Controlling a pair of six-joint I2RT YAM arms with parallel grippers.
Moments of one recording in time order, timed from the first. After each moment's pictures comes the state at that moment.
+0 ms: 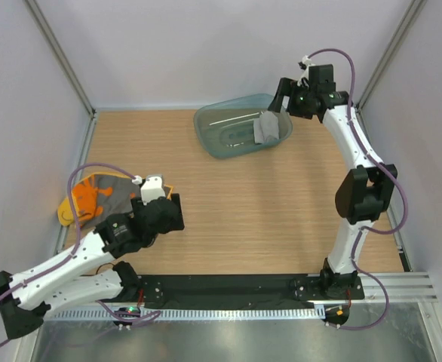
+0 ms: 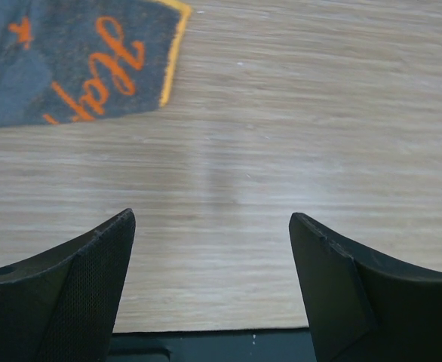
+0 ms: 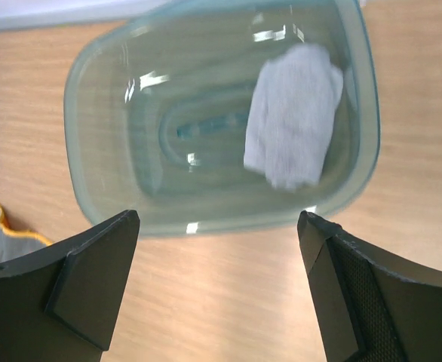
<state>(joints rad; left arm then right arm) -1.02 0.80 0.79 -0.87 -0.64 -0.83 0.13 1.99 1.99 -0.64 -0.25 0.29</state>
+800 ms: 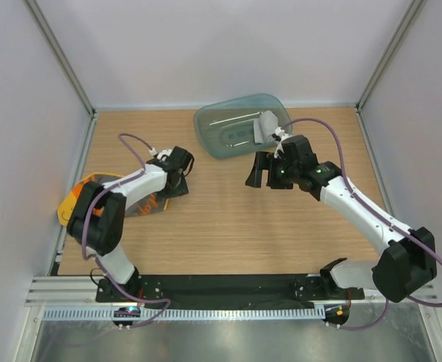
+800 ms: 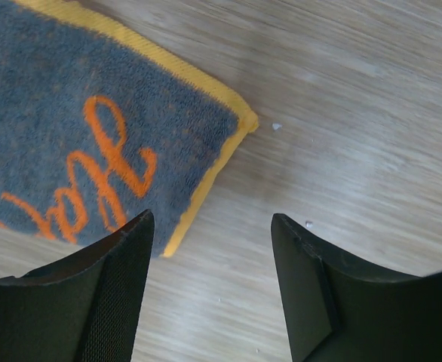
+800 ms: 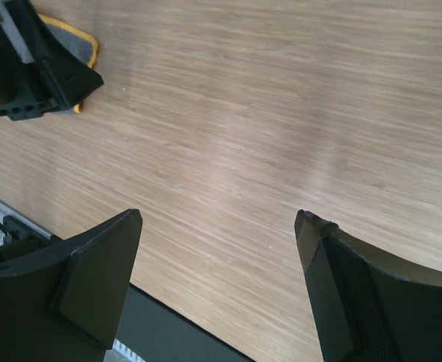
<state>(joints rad) -0.46 1.66 1.06 -0.63 -0.41 -0.71 0.47 1.30 1.04 -0.50 -0.21 0.49</state>
